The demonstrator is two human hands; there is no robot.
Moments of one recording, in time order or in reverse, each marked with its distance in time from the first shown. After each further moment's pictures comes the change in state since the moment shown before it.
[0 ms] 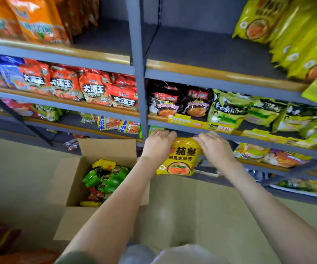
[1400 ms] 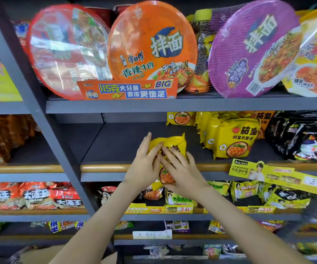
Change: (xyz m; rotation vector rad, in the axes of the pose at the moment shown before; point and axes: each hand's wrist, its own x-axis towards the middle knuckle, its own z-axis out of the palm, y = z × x) left_hand 0.242 0.077 -0.048 -0.313 0.303 0.177; right_hand 0.116 0.140 -0.093 -0.308 0.082 -0.107
